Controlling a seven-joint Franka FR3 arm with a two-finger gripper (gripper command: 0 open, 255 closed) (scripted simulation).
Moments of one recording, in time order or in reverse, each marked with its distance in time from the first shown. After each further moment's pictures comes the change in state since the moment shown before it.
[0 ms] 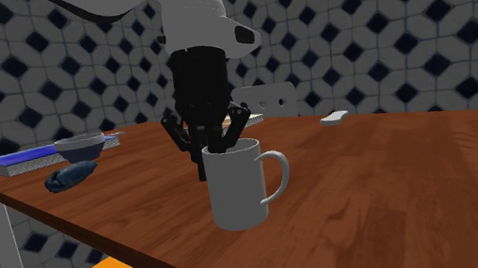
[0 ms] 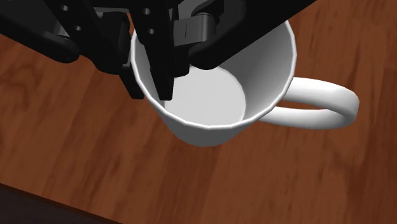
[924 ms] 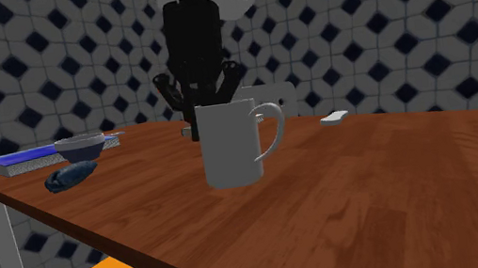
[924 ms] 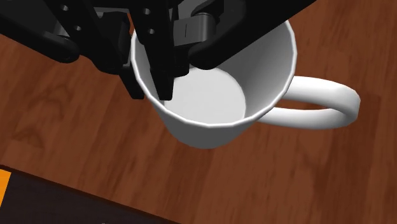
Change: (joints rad) arm 0.007 0.035 0.017 0.173 0.015 -0.137 -0.016
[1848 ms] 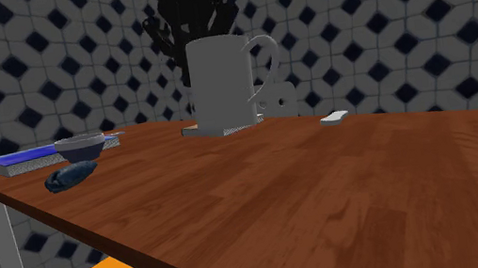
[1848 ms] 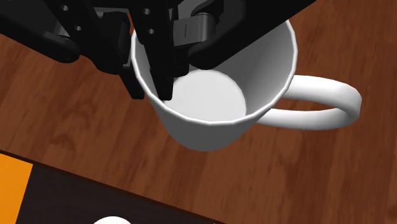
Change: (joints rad) arm 0.007 0.080 0.011 0.255 0.011 -0.174 -0.029
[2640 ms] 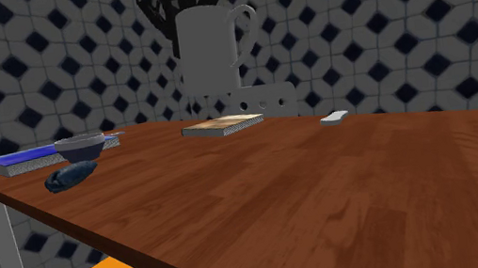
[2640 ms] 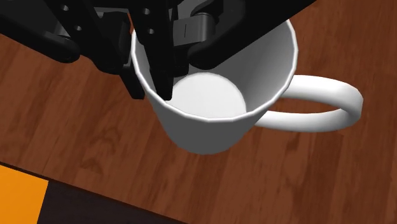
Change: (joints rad) arm 0.022 0.128 0.043 0.213 0.047 -0.095 0.044
